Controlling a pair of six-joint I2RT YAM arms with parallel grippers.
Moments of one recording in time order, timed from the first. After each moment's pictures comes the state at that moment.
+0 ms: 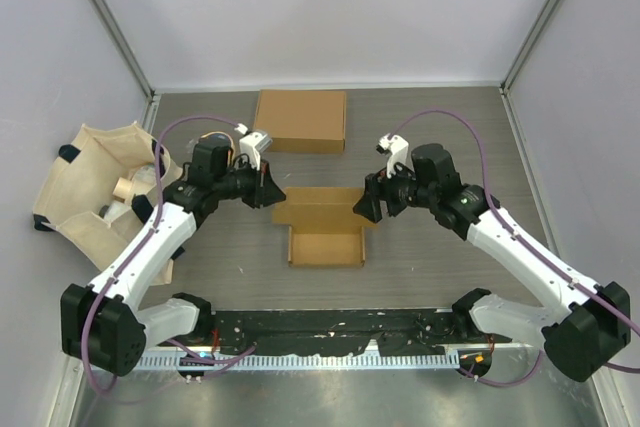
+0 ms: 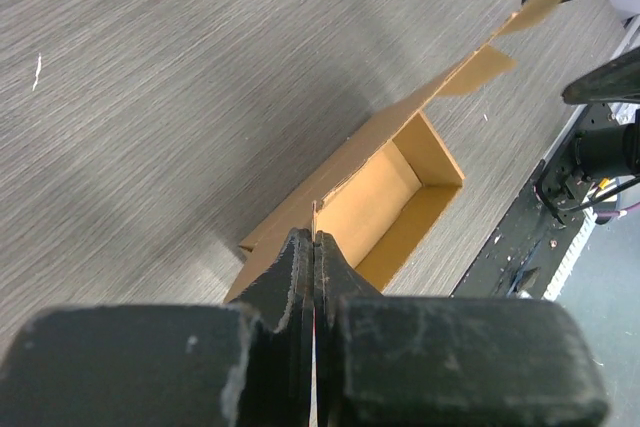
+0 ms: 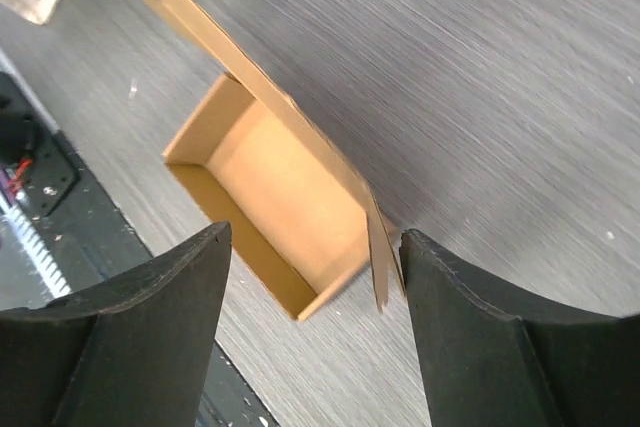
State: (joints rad) left arm -0.33 1.15 0.90 -0.39 0.61 -0.12; right arm 0.55 1.11 0.92 -0.41 -0.42 0.11
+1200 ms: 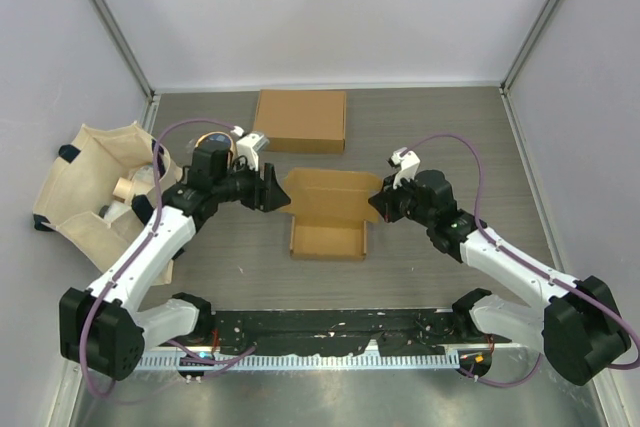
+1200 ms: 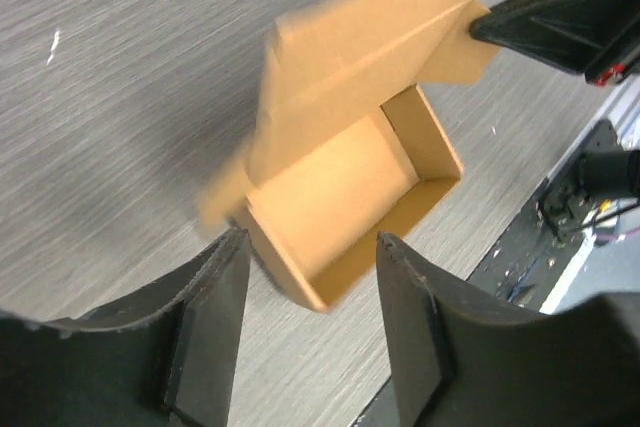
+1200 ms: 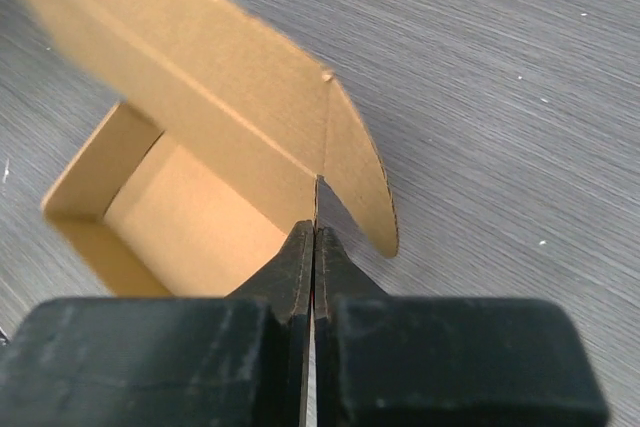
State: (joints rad) left arm -0.33 1.14 0.87 -0.38 0.59 -0.16; right arm 0.52 1.07 0.55 0.10 -0.20 0.20
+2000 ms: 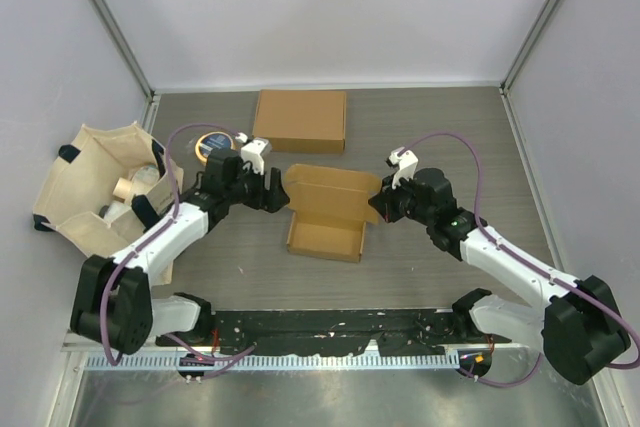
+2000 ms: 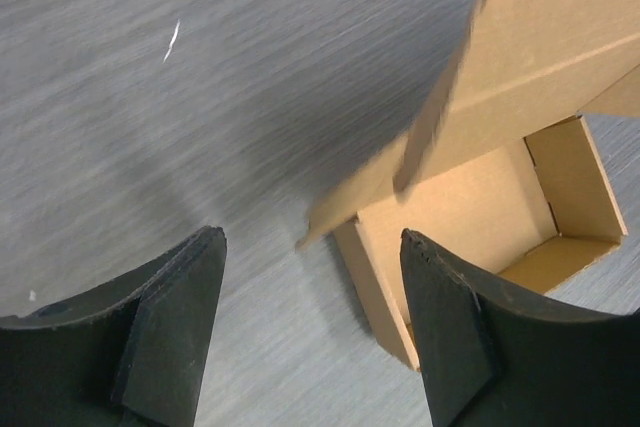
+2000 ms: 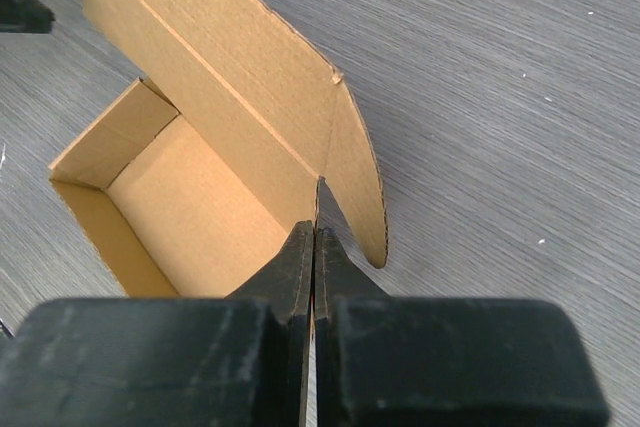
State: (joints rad) left arm -0.33 1.23 0.73 -0.15 0.35 -0.14; right arm 0.51 1.08 0.57 0.05 -0.21 0.17
